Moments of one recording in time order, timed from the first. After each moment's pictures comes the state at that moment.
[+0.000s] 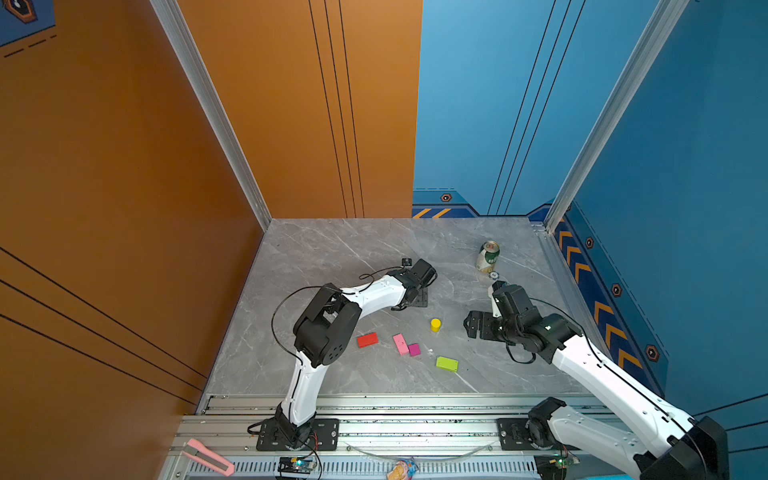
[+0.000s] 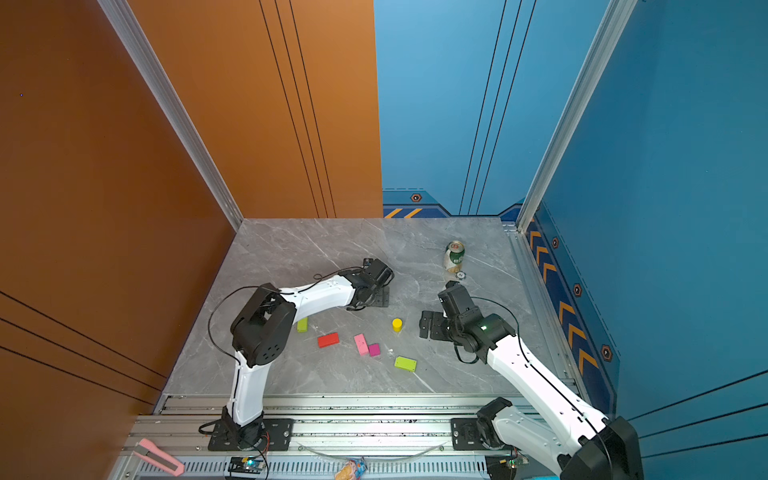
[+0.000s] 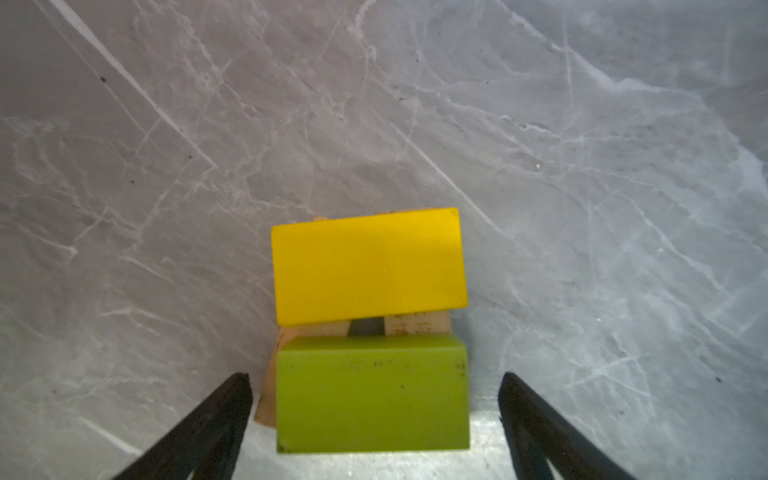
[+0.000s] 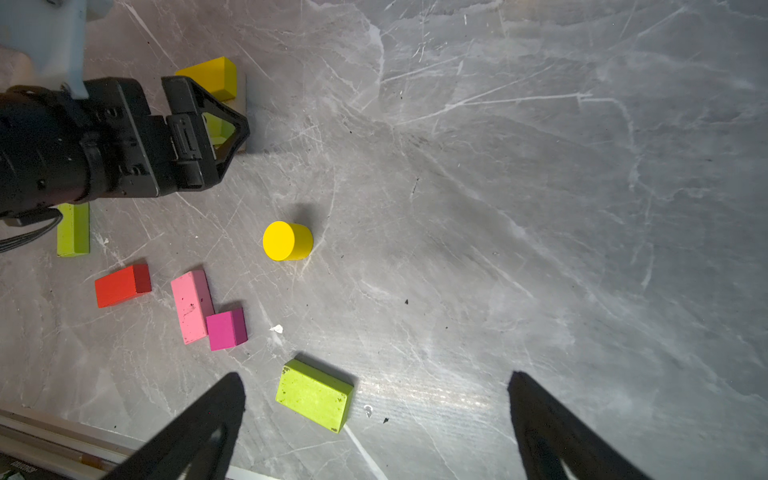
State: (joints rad) left arm -0.73 2.09 1.50 -0.57 -0.32 -0.65; right arm 0.50 1.02 0.79 -0.75 0.01 0.55
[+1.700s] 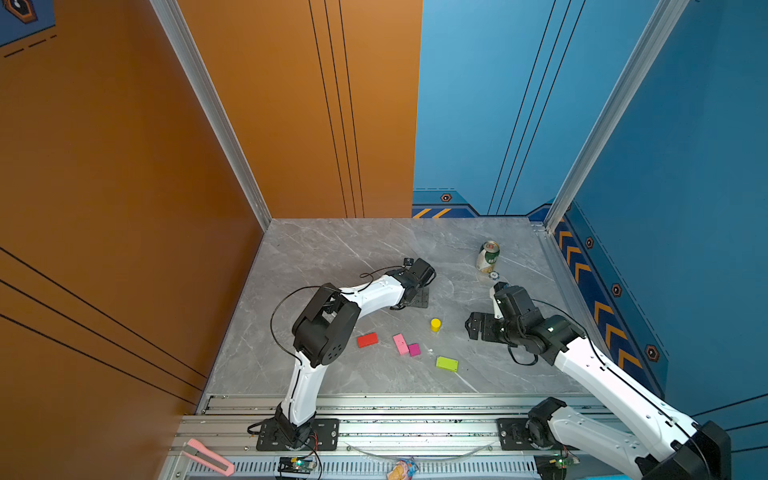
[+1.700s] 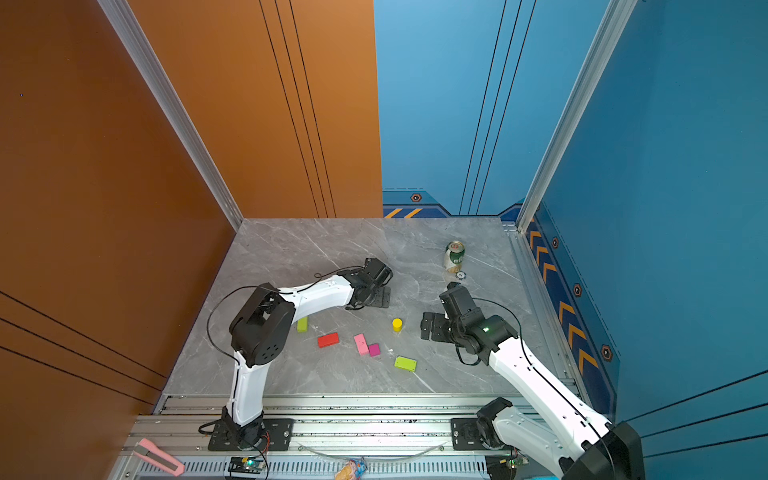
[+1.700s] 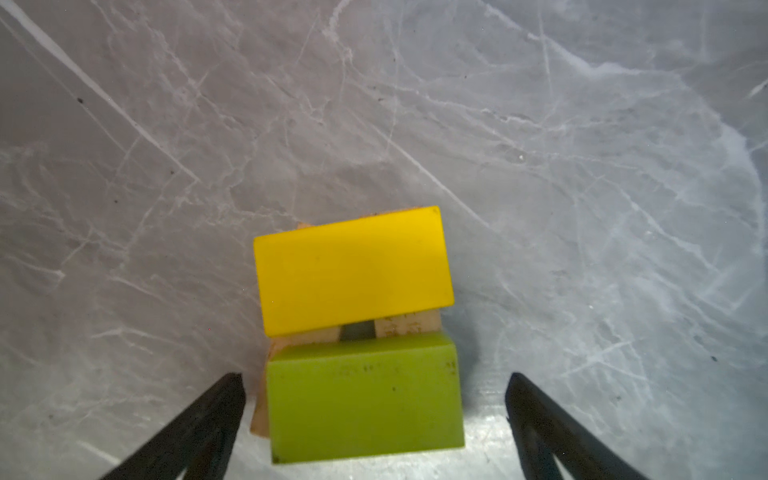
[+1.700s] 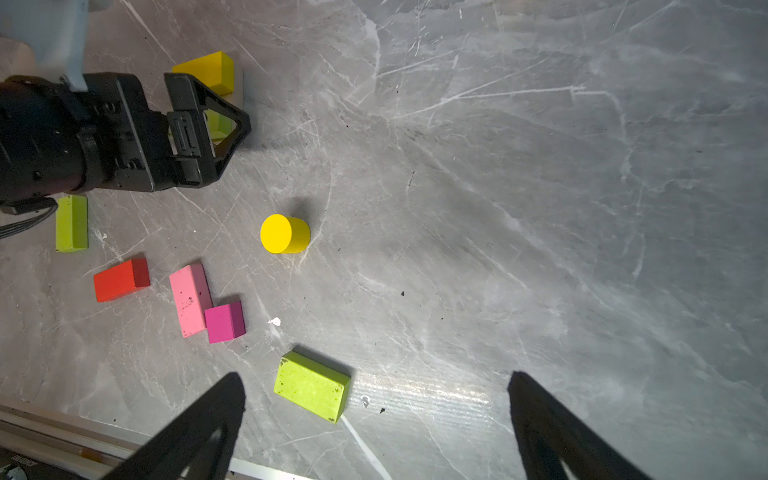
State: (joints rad) left arm -0.72 2.08 1.49 -0.55 -0.29 -0.58; right arm 0.50 1.00 0.79 -0.77 0.01 0.55
